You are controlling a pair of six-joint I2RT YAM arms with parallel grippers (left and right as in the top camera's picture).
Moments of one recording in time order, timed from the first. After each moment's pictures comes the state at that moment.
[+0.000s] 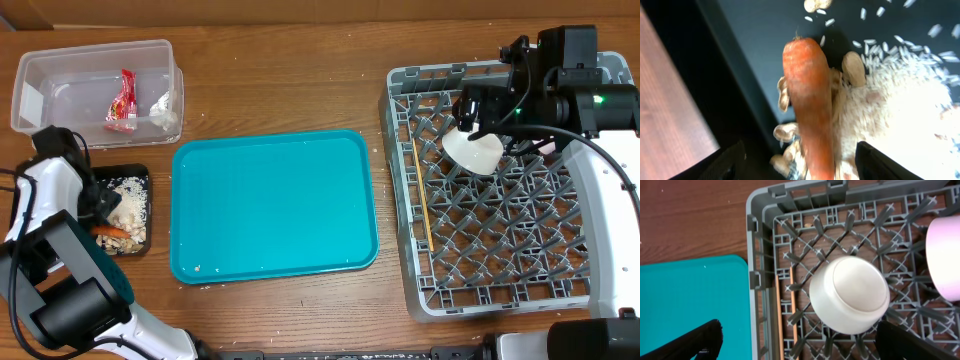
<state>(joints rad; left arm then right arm) 0.55 1.87 1.29 -0.93 -0.35 -0.60 -0.01 1.57 1.62 -1.10 -0.20 0.10</state>
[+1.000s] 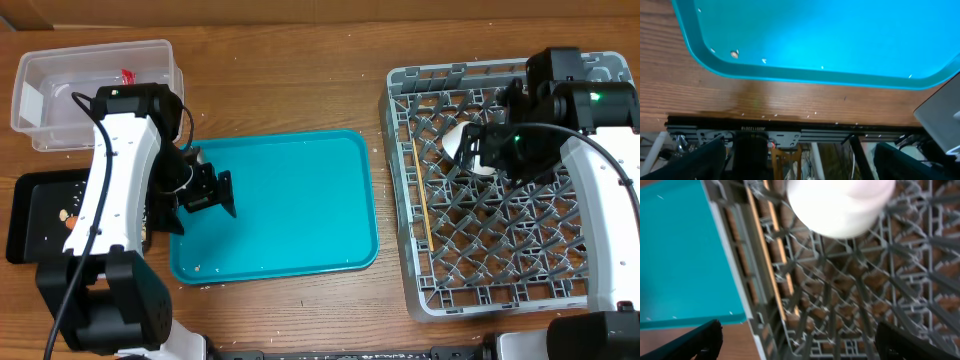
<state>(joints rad) 0.06 1.74 1.52 -1.69 0.20 -0.18 -0.01 1.58 1.61 -1.46 -0.17 0.15</state>
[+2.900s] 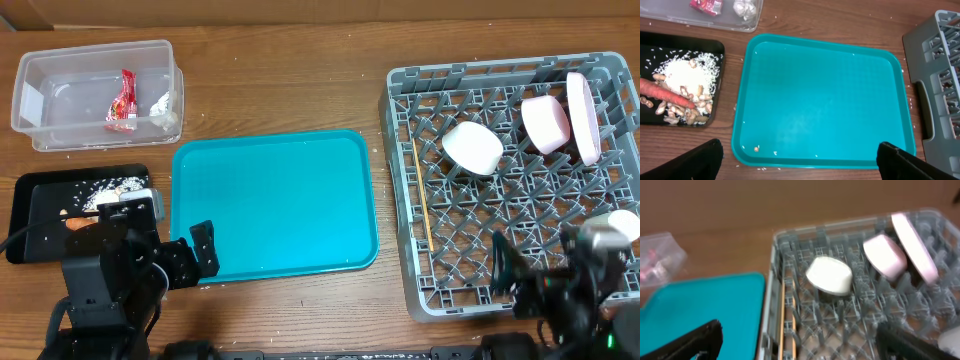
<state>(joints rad) 0.06 0.69 1.09 -1.18 0.09 -0.18 0.06 0.34 1.00 -1.04 -0.06 0.15</state>
